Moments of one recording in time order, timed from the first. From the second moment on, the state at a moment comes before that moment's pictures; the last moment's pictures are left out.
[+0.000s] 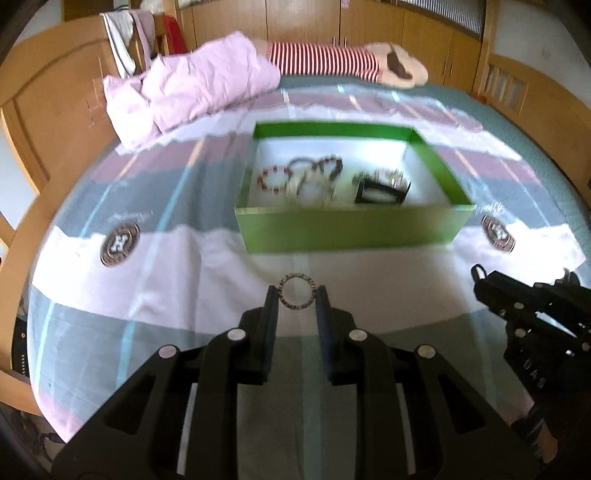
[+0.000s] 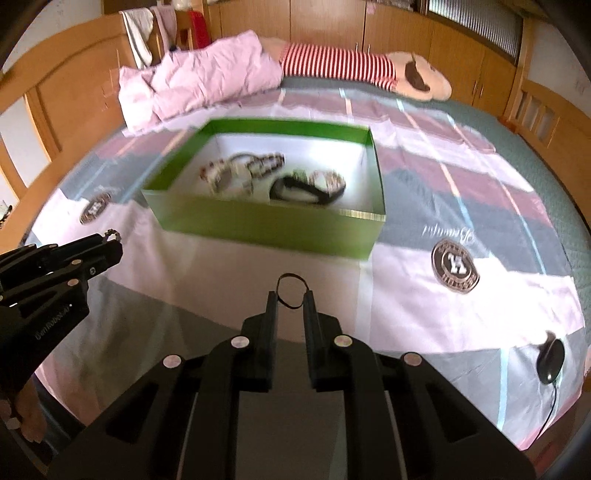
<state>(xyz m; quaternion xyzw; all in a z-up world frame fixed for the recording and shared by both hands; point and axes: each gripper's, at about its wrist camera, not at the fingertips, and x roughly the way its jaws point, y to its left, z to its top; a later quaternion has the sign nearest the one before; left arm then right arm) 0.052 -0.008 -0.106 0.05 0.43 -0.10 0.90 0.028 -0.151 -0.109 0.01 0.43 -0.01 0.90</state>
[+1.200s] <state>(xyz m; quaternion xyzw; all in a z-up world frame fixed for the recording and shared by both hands) 0.184 -0.039 -0.013 0.03 0.36 -0.12 0.92 0.160 -0.195 -0.008 0.05 0.36 -0.01 0.93</state>
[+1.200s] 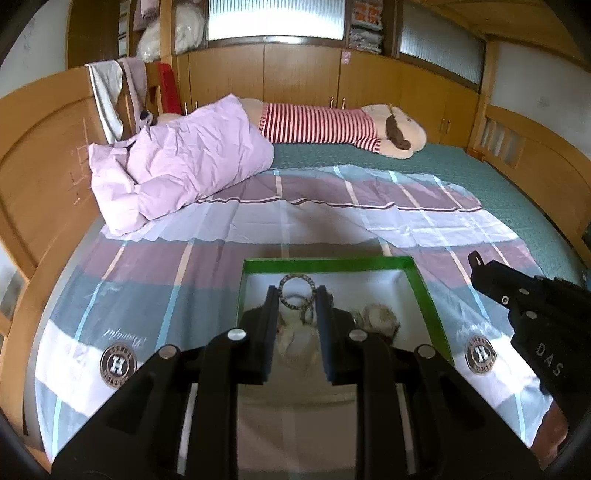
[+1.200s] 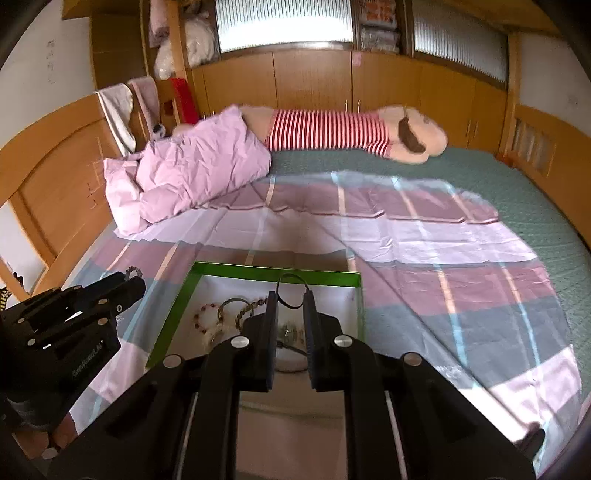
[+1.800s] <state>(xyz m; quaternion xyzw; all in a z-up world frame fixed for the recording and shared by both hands) 0.293 -0.049 -0.133 0.02 0.50 -0.09 0.86 0.264 -0.204 -0.142 0.07 0.51 -0.02 0.86</state>
